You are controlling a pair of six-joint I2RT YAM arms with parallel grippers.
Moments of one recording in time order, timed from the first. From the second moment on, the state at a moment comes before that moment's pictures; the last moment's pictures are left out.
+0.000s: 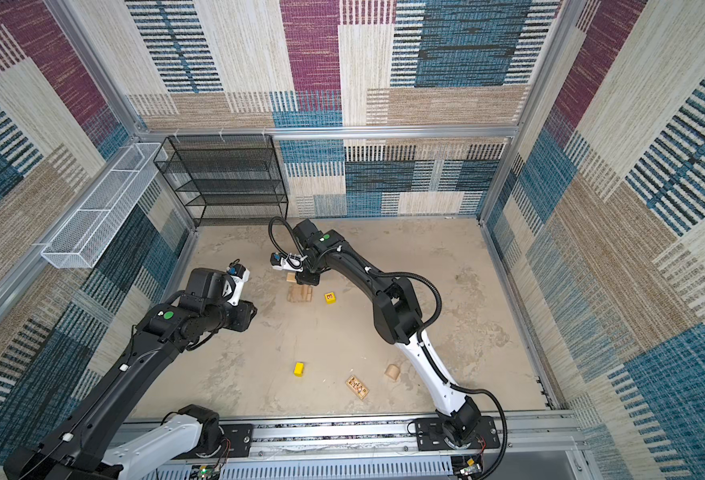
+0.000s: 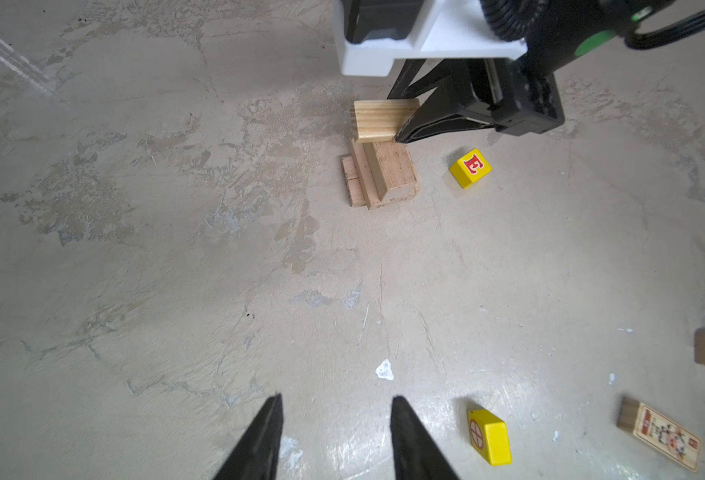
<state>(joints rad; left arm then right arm) -0.31 1.03 0.98 -0.88 0.01 -0.06 0.71 2.50 2.42 -1.01 -0.25 -0.77</state>
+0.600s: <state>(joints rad) -0.30 1.04 0.98 -0.88 0.01 -0.06 0.72 2.50 2.42 -1.02 -0.22 -0.77</state>
